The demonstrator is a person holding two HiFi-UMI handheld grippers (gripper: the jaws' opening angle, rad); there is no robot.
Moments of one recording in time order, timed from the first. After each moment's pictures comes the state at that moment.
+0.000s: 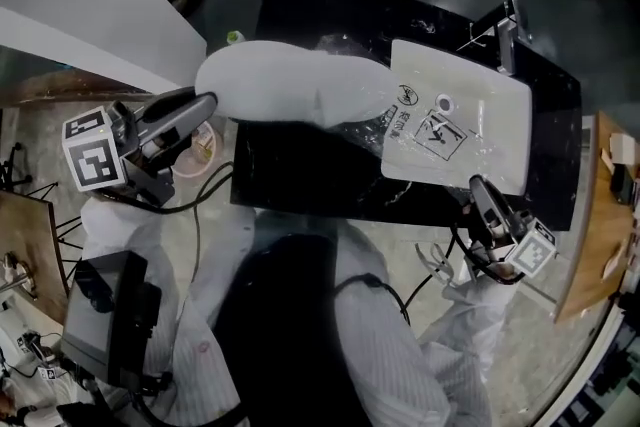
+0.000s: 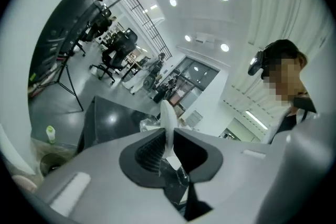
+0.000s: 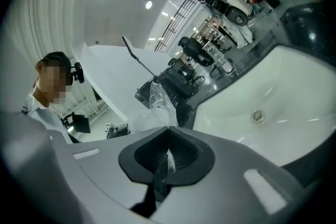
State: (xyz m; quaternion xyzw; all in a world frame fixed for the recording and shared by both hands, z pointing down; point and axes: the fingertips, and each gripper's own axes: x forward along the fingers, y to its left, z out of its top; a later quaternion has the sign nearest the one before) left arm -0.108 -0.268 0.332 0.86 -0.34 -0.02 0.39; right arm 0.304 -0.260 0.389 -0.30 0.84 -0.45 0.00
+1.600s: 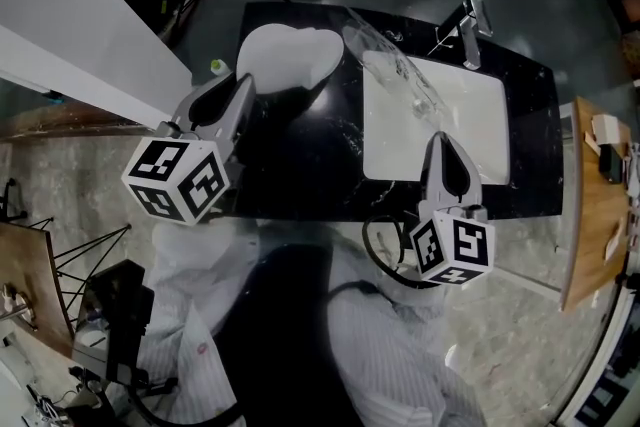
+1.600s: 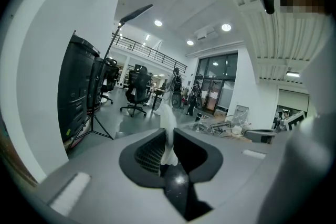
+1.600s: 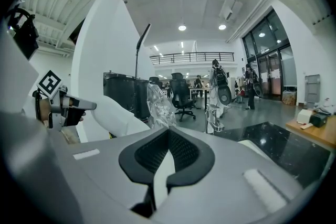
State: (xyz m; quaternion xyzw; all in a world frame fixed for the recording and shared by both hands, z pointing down) left arm -0.056 -0.310 0.316 0.80 -0.57 0.02 0.19; right arm 0.230 -0.285 0.321 -0.59 0.80 -0.09 -0.09
